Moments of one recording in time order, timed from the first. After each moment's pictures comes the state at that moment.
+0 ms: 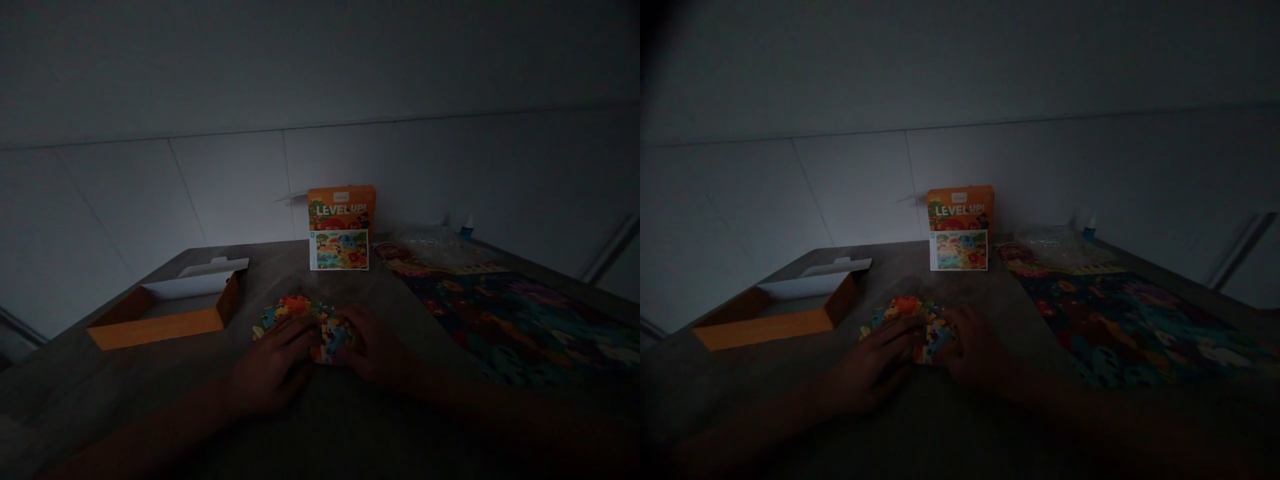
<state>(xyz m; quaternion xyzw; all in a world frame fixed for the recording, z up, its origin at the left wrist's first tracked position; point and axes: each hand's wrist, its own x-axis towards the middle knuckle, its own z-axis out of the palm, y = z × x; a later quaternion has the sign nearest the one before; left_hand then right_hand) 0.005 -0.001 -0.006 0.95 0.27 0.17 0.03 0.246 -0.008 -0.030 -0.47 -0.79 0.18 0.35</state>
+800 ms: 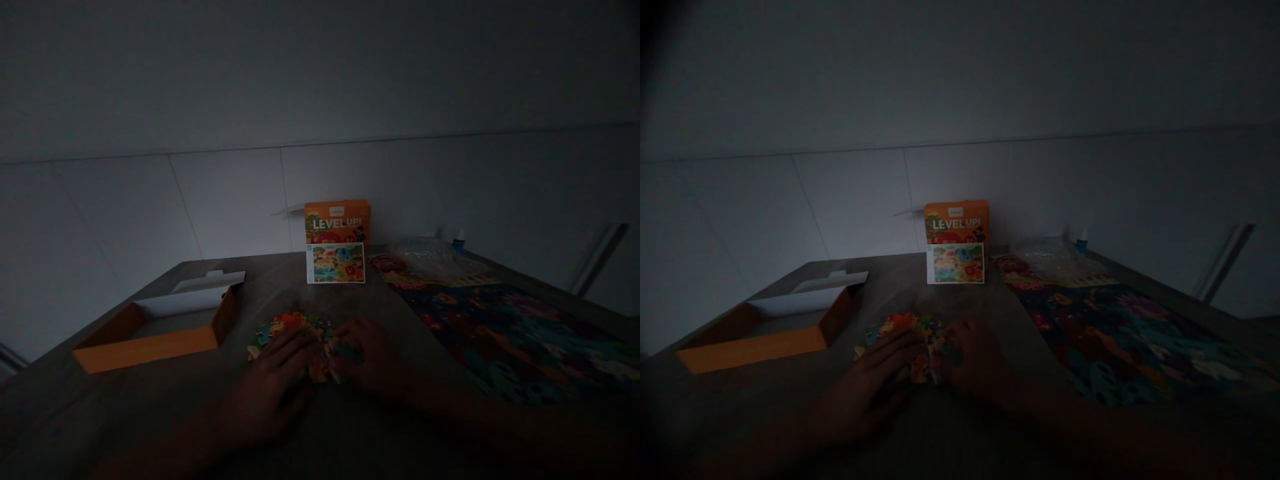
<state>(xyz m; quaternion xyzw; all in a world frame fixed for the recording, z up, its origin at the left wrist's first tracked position) 0.002 0.000 -0.015 0.94 0.29 0.19 0.04 0.248 0.000 -0.027 -0.53 -0.77 0.15 0.33</state>
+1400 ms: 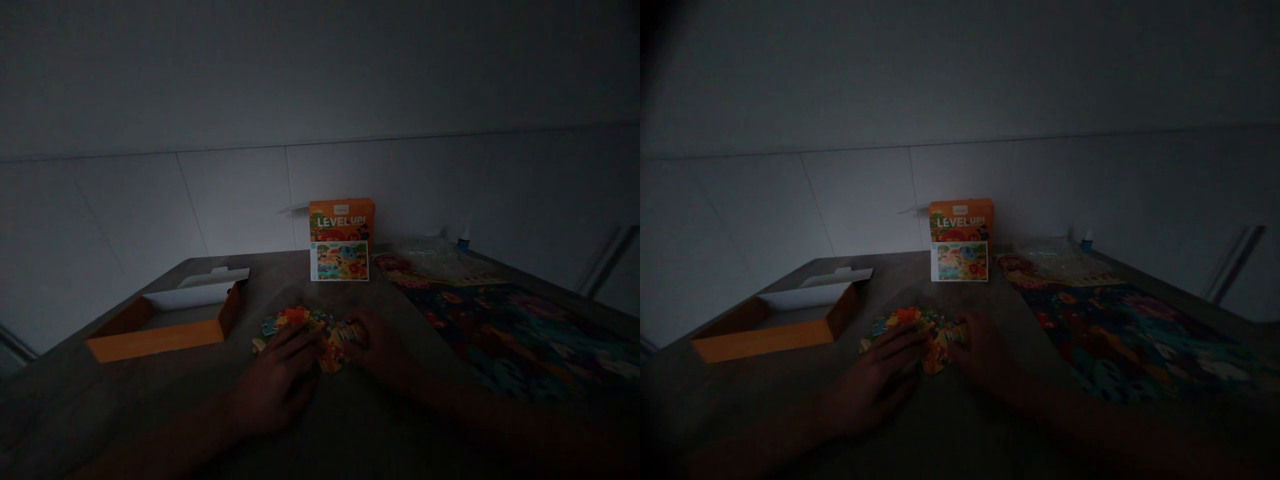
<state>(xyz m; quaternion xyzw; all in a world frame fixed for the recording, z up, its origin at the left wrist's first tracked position) 0.002 0.001 -0.016 0.94 0.29 0.17 0.03 0.247 0.005 -0.035 -0.57 -0.71 0.16 0.38</state>
